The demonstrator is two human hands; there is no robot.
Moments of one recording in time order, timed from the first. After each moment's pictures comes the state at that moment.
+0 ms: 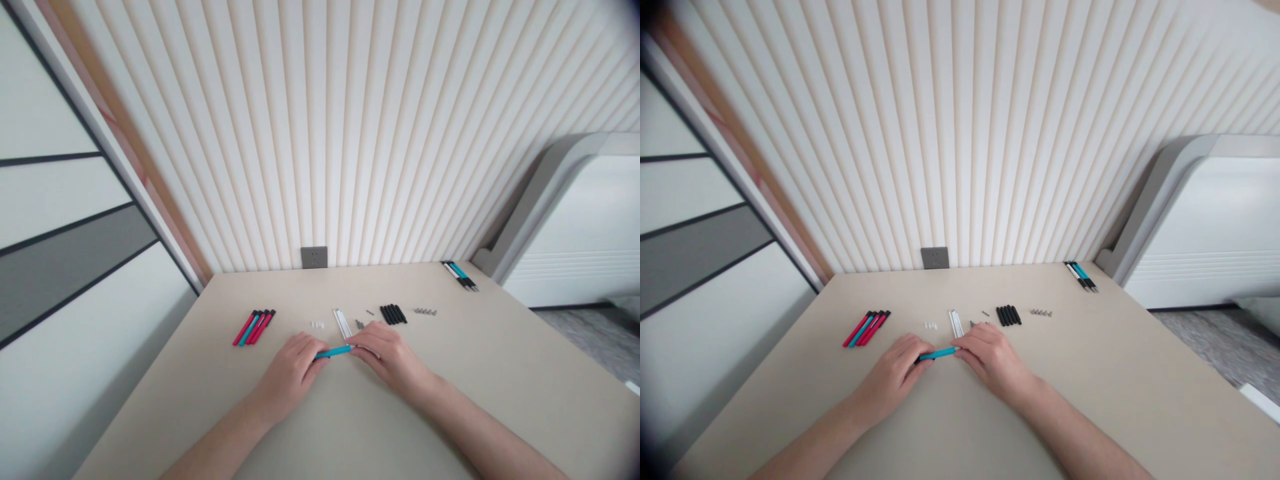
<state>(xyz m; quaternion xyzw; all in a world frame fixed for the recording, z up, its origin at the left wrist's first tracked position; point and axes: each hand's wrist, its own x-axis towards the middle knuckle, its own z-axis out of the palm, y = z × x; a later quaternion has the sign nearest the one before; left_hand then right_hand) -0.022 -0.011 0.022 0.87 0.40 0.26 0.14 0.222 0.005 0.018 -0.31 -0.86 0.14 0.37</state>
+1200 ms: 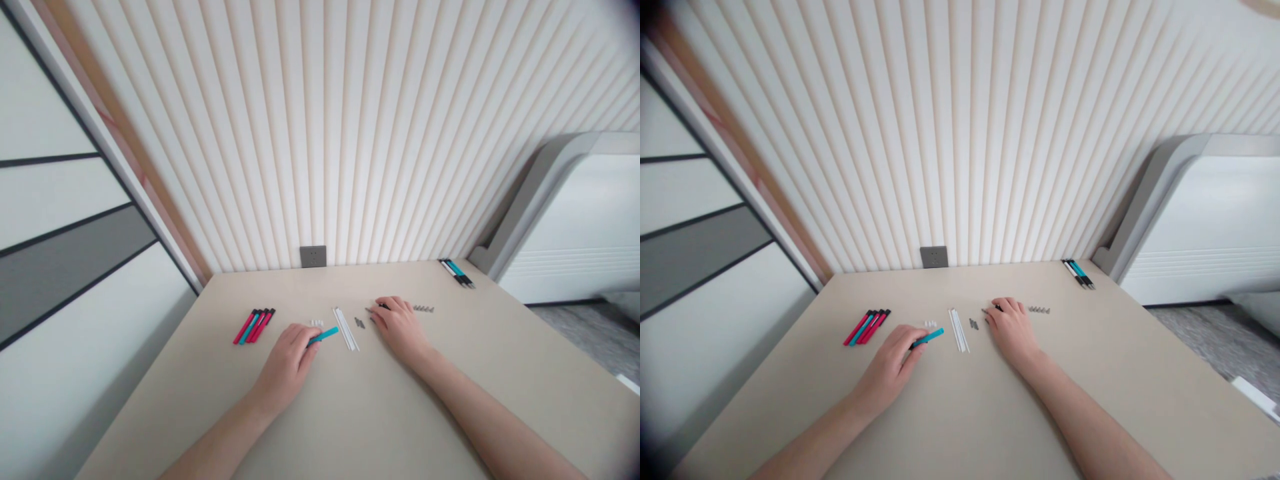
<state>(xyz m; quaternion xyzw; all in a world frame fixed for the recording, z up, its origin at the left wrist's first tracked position) -0.024 -0.006 0.016 0.83 0.42 0.35 0.14 0.253 0.043 -0.001 -0.57 -0.80 -0.04 0.18</state>
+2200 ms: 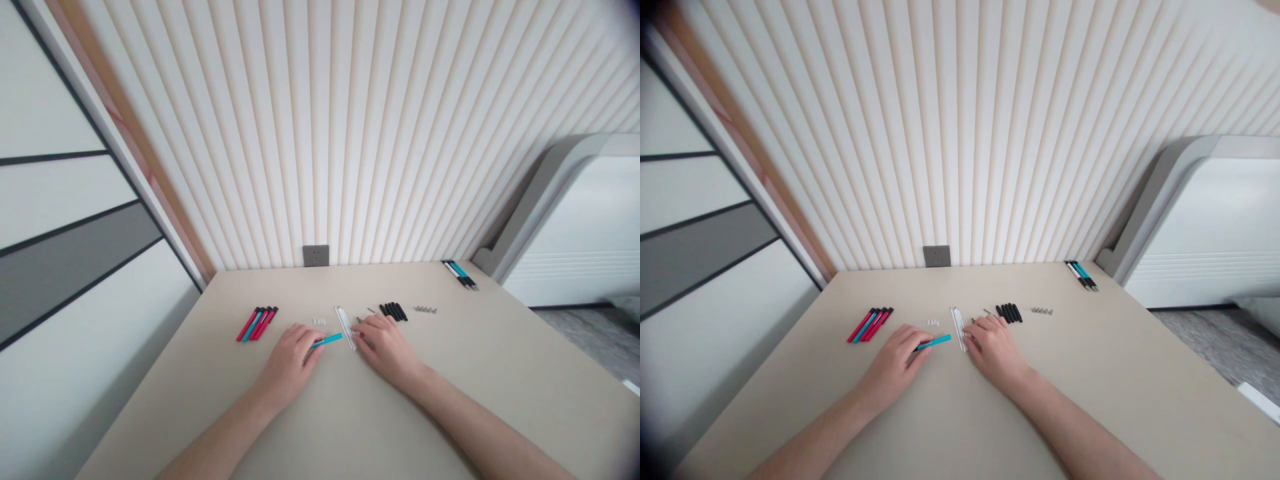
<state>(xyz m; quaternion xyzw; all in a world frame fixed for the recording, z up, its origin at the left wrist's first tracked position) -0.023 -0.007 0.018 0.84 0.45 0.27 0.13 0.218 0.012 0.009 -0.49 -0.84 0.07 0.21</state>
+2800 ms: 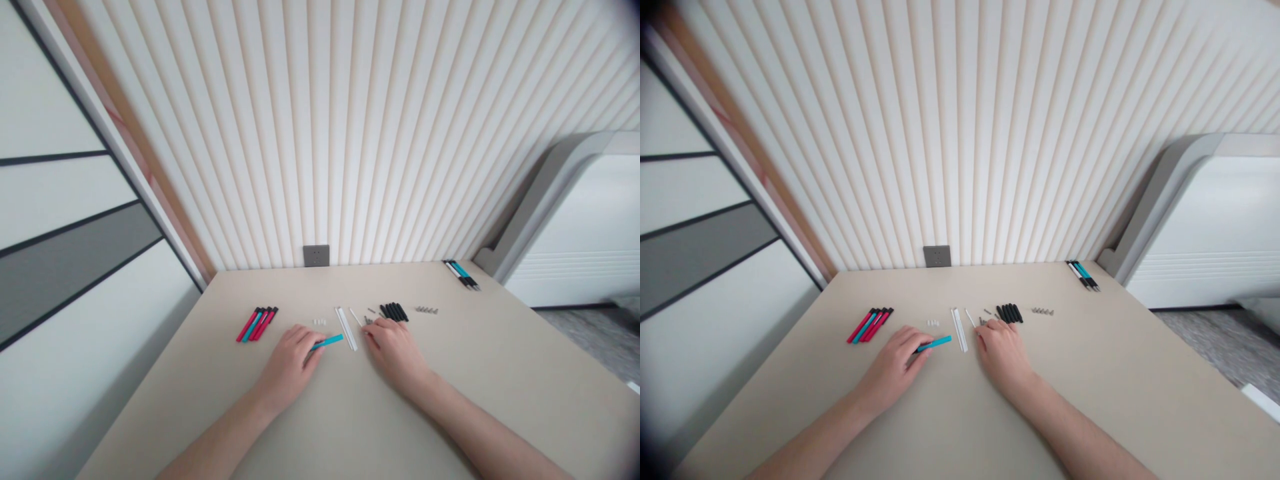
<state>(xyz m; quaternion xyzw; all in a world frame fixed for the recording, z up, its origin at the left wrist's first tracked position) -0.023 -0.007 0.018 0.84 0.44 0.29 0.12 0.220 0.009 0.012 -0.58 -0.81 0.04 0.12</state>
